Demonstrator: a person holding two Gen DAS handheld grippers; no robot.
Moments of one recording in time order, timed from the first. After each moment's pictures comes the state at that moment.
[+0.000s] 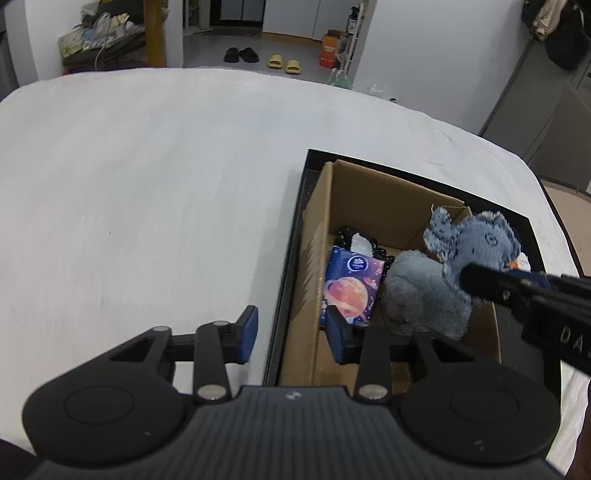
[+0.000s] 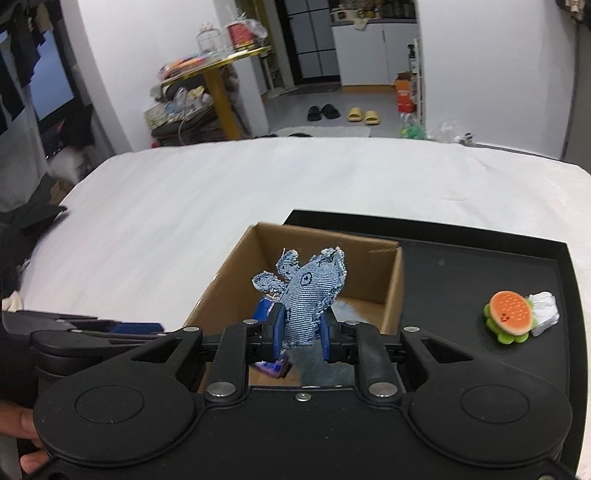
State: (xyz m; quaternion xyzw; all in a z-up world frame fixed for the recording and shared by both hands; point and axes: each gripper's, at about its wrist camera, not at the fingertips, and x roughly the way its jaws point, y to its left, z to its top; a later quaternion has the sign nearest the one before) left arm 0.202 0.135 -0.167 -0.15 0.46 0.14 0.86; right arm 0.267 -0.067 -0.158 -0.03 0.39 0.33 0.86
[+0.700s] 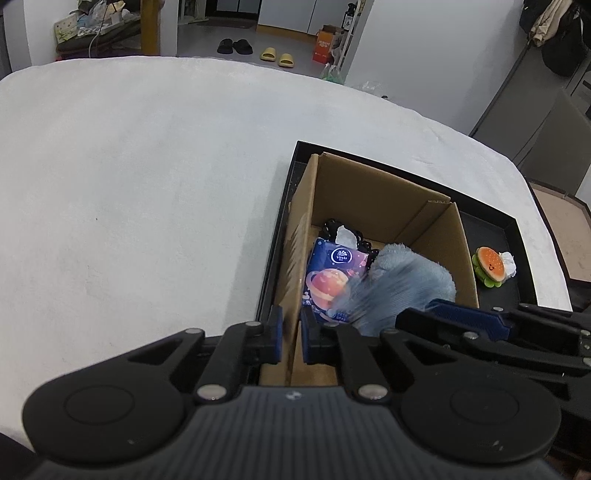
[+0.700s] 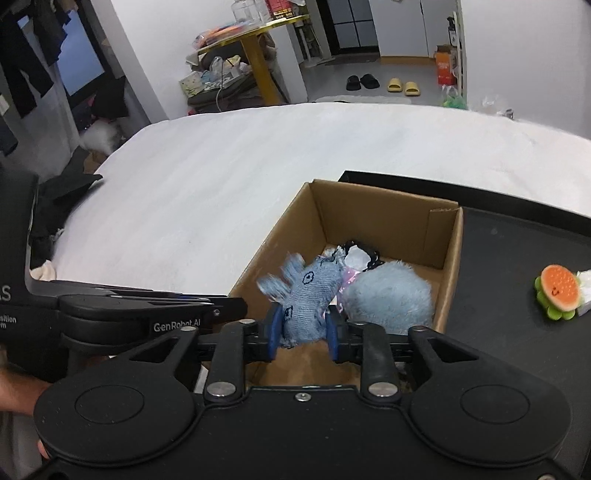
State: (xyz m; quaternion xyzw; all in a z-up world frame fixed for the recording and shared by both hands) left arm 0.202 0.131 -0.168 -0.17 0.46 0.12 0.86; right arm 0.246 -0.047 -0.163 -0.03 0.43 0.39 0.81
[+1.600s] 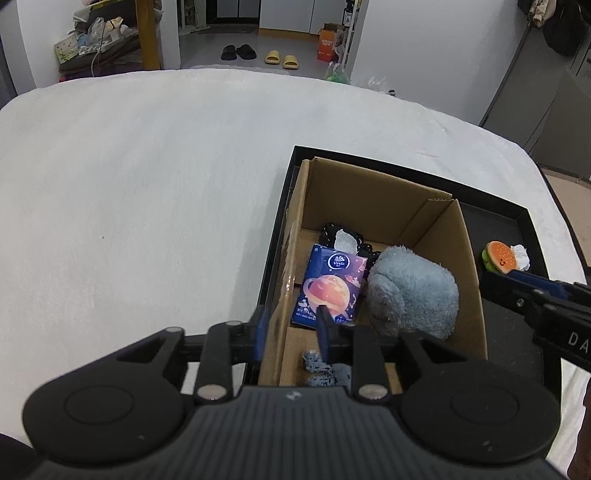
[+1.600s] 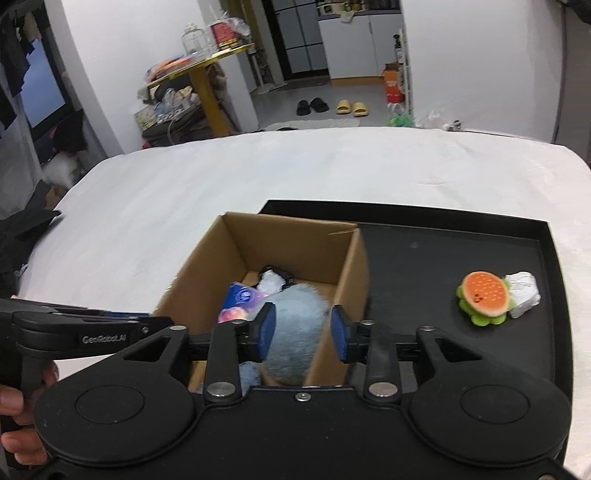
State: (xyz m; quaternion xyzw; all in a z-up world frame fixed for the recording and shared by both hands) left arm 0.213 0.110 -0.161 -0.12 0.47 0.14 0.86; right arm 0.274 -0.100 -0.166 -0.01 0.40 0.32 0.86
